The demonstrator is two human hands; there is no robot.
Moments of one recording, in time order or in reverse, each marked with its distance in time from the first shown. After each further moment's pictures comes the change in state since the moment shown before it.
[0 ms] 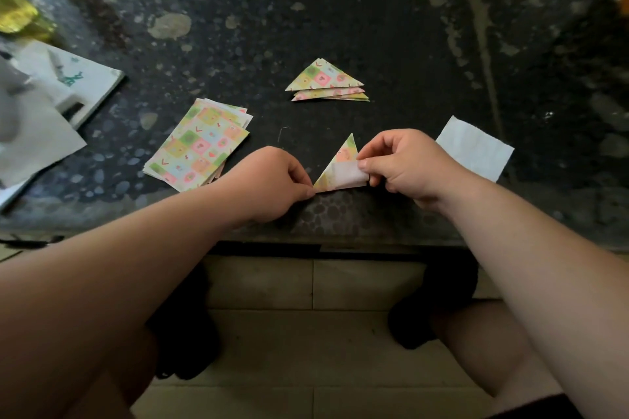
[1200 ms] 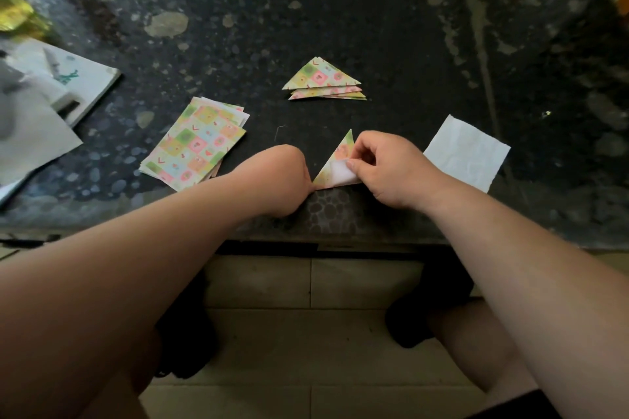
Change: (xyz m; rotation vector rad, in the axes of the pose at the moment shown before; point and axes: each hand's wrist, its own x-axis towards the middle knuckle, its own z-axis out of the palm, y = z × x) left_hand 0.006 0.017 0.001 0.265 -0.075 0.016; right_hand 0.003 0.001 0.010 -0.435 -0.008 -0.220
